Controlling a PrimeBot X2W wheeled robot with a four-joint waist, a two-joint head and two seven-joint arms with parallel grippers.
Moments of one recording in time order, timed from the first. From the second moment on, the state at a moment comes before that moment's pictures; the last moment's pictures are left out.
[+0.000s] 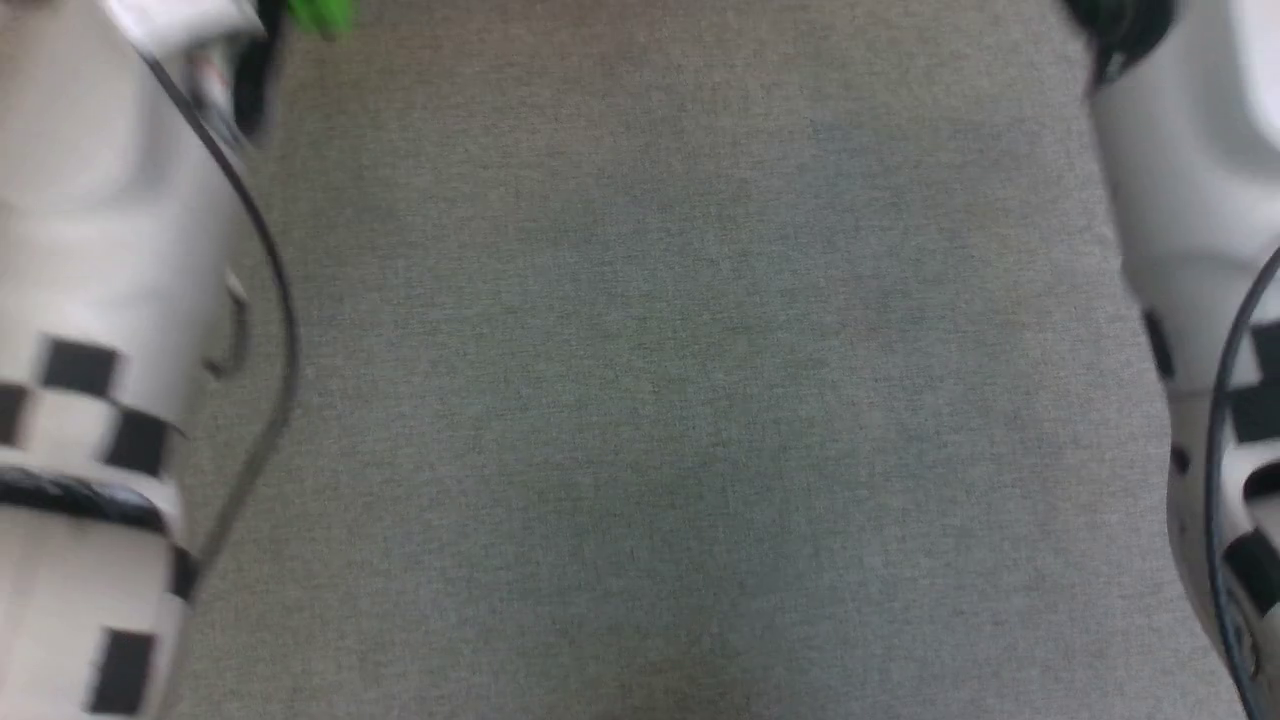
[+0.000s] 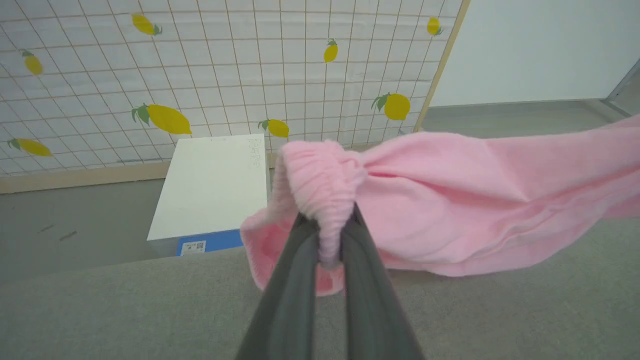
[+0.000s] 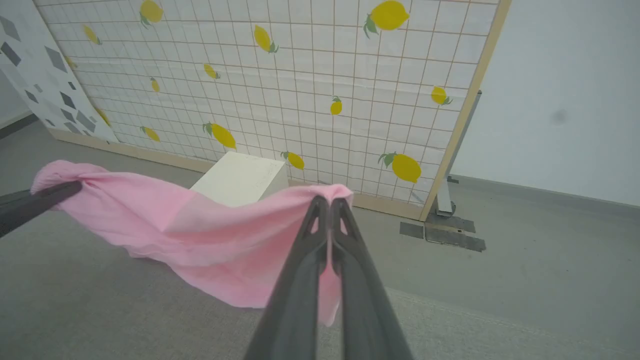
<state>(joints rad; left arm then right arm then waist) -1.30 0.30 -0.51 0.91 -0.62 -0.05 -0.05 -1.29 -0.08 0.19 0.70 0.29 0.13 0.18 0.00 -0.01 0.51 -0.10</state>
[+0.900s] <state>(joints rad) -0.43 0.39 -0.62 0.36 -0.66 0.07 -0.07 -0.15 -0.28 0.17 0.08 0.43 0.13 0.26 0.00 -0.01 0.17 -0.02</state>
